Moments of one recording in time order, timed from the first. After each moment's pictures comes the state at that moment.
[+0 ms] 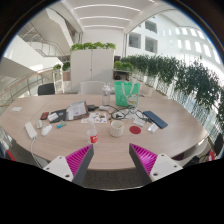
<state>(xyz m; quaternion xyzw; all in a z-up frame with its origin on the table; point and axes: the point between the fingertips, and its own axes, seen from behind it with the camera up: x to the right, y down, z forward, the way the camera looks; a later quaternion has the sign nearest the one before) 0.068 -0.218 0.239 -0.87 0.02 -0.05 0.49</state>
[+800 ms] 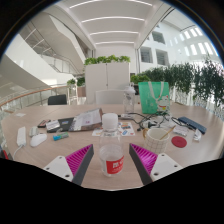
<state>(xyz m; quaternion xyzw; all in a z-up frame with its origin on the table) -0.013 0.010 0.084 -0.81 -0.02 0.04 0.59</state>
